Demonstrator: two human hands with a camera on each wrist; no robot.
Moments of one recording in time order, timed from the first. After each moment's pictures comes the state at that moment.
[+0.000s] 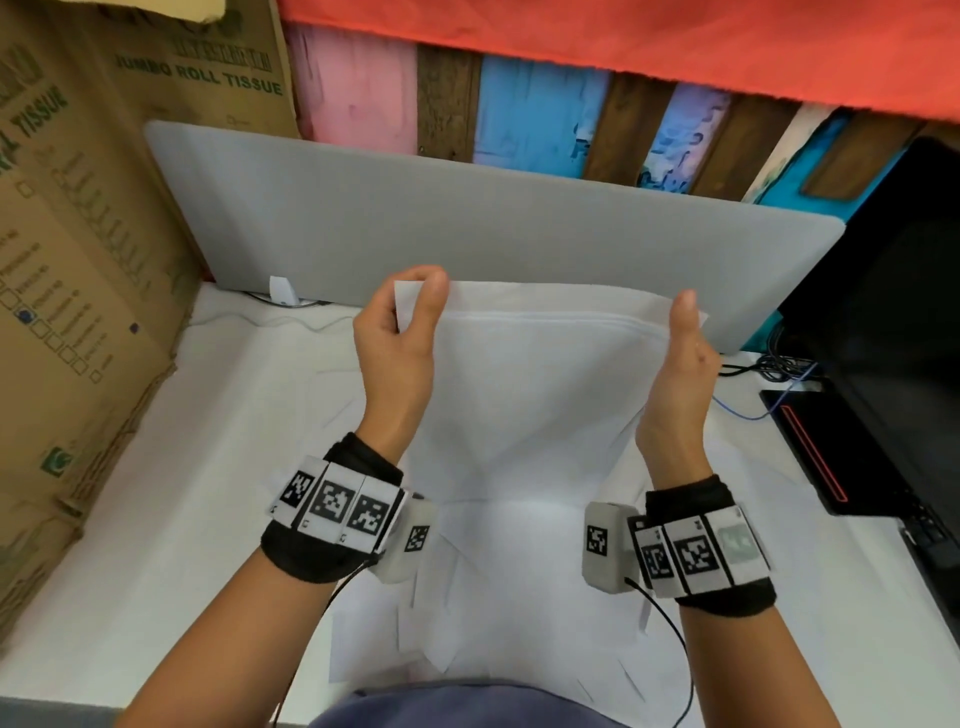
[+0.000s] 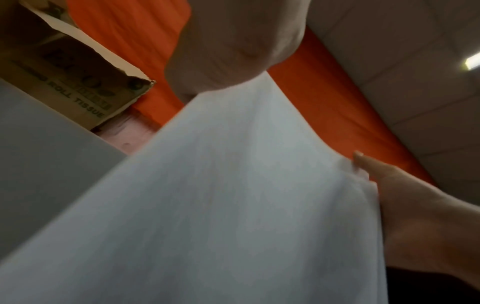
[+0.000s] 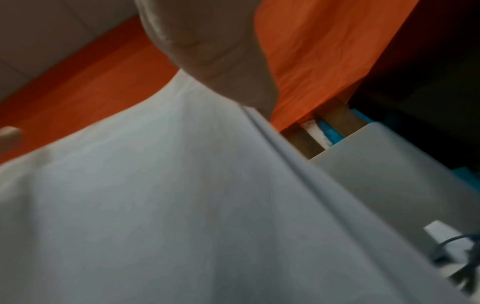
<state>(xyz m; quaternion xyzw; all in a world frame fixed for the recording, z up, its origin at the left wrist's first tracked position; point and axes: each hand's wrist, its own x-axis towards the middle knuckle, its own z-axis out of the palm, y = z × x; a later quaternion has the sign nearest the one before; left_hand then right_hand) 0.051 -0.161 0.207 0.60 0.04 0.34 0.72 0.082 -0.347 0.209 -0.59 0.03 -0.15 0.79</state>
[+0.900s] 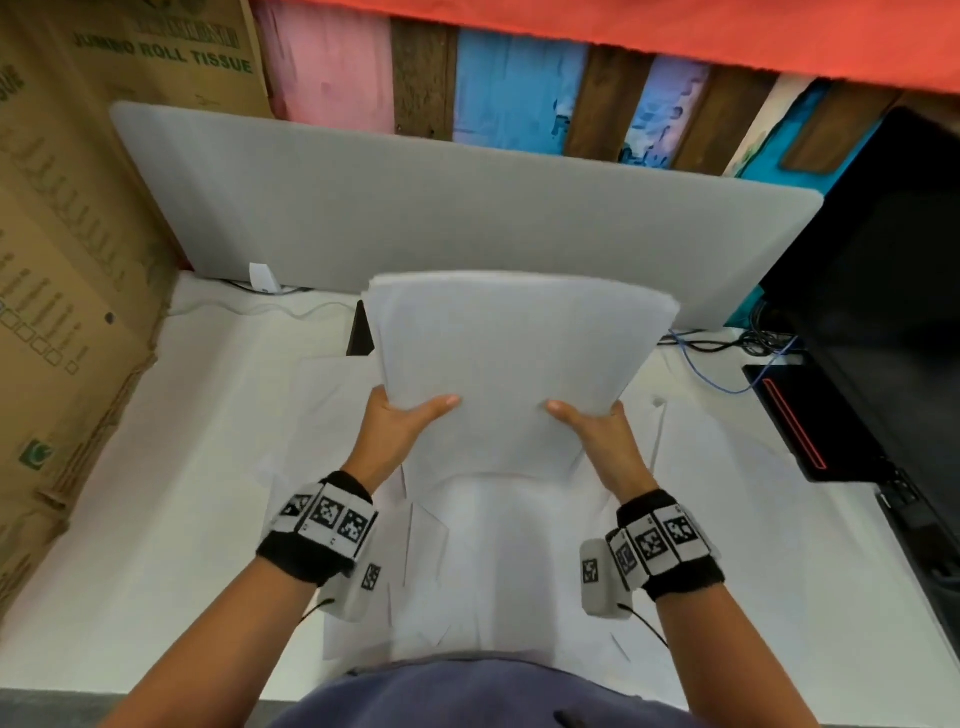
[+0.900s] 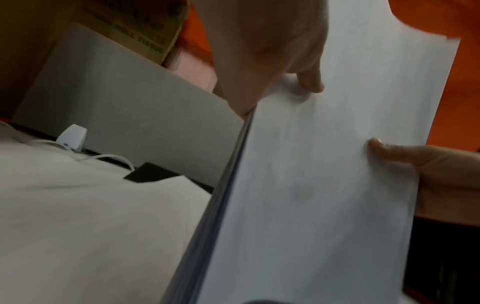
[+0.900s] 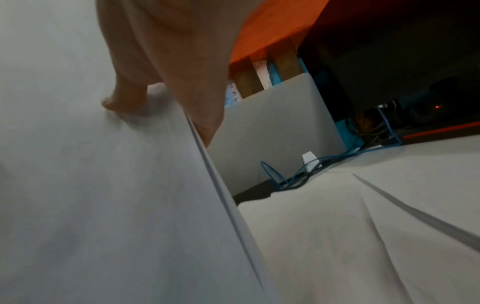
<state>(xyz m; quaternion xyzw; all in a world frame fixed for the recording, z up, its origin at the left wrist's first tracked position) 0.029 -0.156 0.118 0.66 0.11 0.09 0.73 0.069 -0.368 0.119 -0.71 0.06 0.08 0.70</state>
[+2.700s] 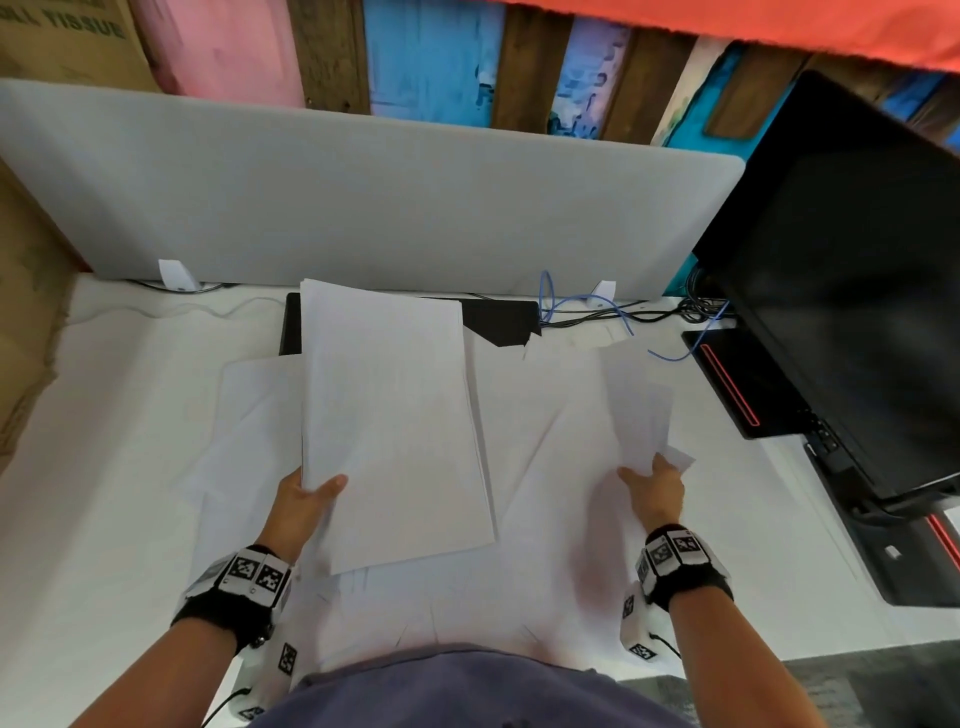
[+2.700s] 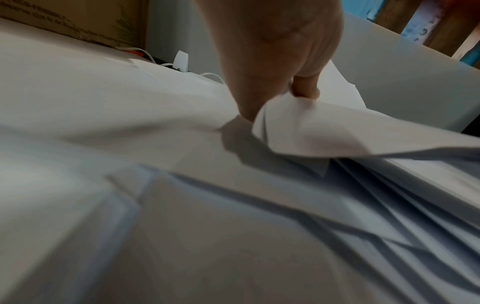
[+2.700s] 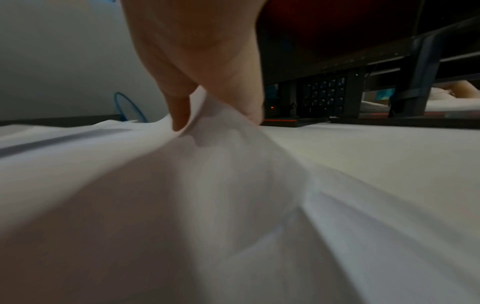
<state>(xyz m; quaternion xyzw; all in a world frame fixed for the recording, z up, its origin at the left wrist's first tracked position) 0.003 -0.116 -0.007 0.69 0.24 -0.04 0.68 0.060 -0.518 -0.004 -0.88 0.30 0.00 0.37</state>
